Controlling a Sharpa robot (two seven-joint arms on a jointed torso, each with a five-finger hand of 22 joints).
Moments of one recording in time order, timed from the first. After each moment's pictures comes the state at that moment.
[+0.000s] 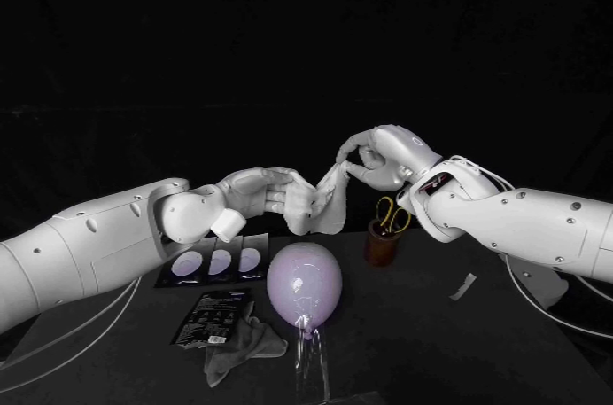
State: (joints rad) left arm 1.39 -0.57 -0.08 1.13 0.17 0.30 0.00; left_hand 1.21 0.06 0.98 0.23 0.05 0.09 0.13 1.39 0.60 1.08 0.15 0.23 0.07 1.09 0.09 0.38 0.19 0.18 1.22 0.17 0.25 0.08; right arm 1.46 -0.76 -0.17 1.36 -1.27 -0.71 0.27; right_hand 1.37 -0.11 0.57 0.03 0.04 1.00 0.09 0.41 0.46 1.40 0.01 1.29 1.31 1.46 -0.04 1.57 1.31 0.05 1.46 0.06 1.34 1.31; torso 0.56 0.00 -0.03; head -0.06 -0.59
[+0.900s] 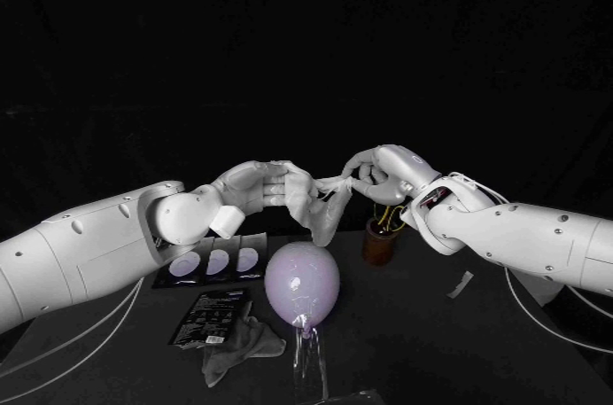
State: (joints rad) left arm 1.38 -0.61 -0.07 1.21 0.28 0.22 0.06; left_hand 1.21 0.06 0.99 0.22 0.05 0.09 0.13 1.39 0.60 0.96 0.19 0.12 0.06 1.08 0.11 0.32 0.19 0.18 1.23 0.19 0.21 0.07; right arm 1.39 -0.76 -0.17 1.29 -1.22 -0.68 0.27; right_hand 1.37 -0.13 0.56 0.03 0.04 0.93 0.12 0.39 0.44 1.08 0.04 0.80 0.97 1.47 -0.03 1.42 1.31 0.11 1.28 0.08 0.90 1.31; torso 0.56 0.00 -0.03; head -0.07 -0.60
